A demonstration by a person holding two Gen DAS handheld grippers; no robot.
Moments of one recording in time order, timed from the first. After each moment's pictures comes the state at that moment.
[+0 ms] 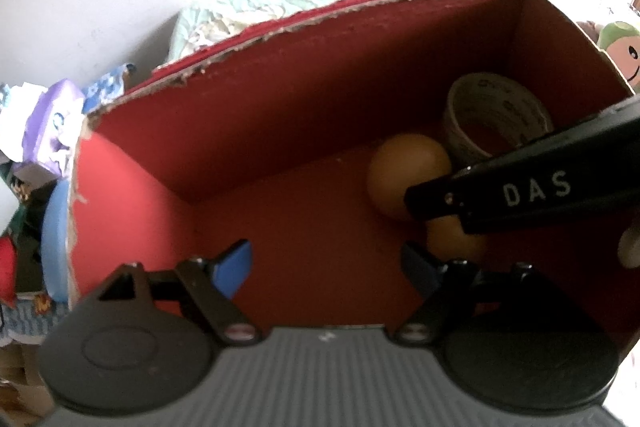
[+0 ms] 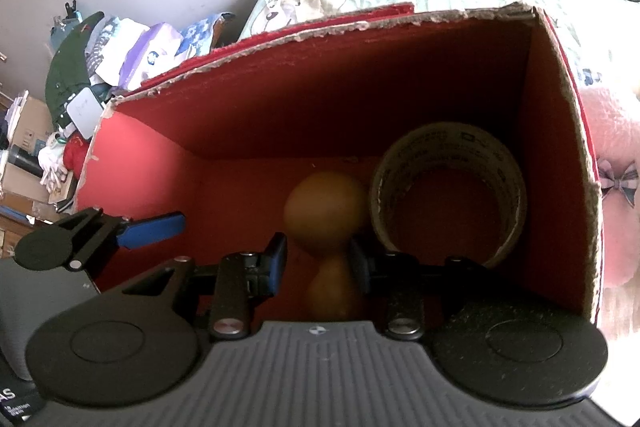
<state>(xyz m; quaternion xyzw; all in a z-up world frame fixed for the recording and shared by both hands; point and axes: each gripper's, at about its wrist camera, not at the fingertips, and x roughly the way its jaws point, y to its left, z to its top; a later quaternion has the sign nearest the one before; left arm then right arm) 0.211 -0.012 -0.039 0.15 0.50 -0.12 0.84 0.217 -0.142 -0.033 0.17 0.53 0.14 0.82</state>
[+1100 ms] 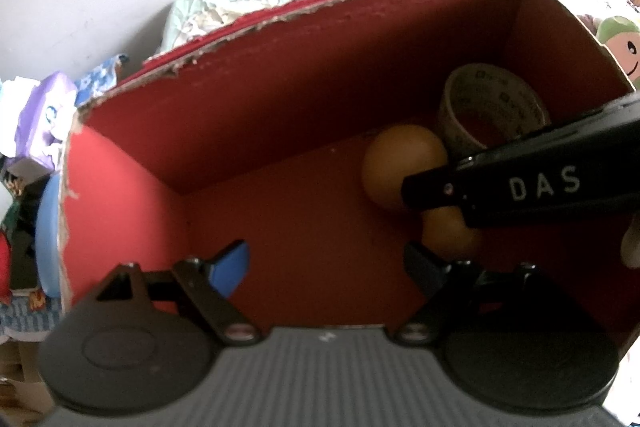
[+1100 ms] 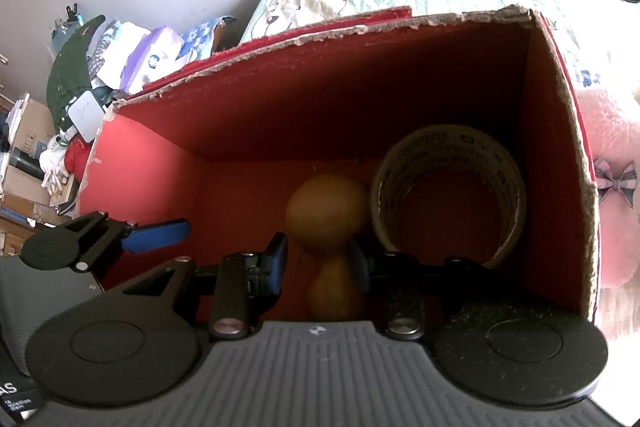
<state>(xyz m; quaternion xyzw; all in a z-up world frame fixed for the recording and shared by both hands) 0.212 -0.014 -0.037 0.15 0.52 -0.13 0.83 0.219 -0.140 -0.035 0.18 0.52 0.14 0.82</state>
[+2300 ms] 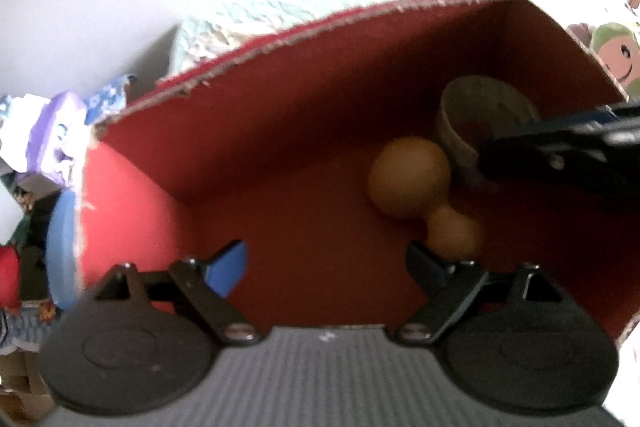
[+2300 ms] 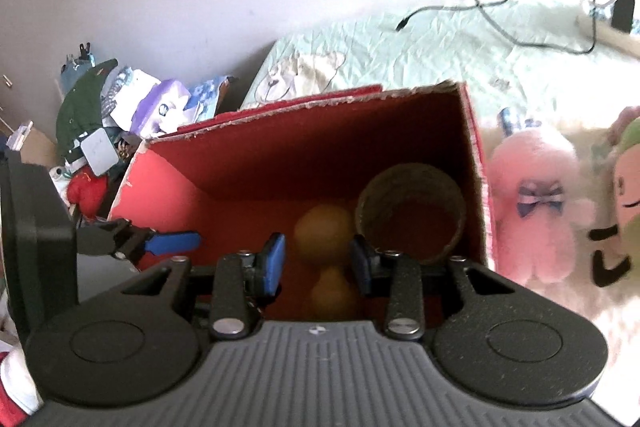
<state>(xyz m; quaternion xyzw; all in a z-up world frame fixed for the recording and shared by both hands) 0.198 -0.011 -0.026 0.15 0.49 -0.12 0.85 0.168 -0.154 0.004 0.16 0.43 0.10 0.88</state>
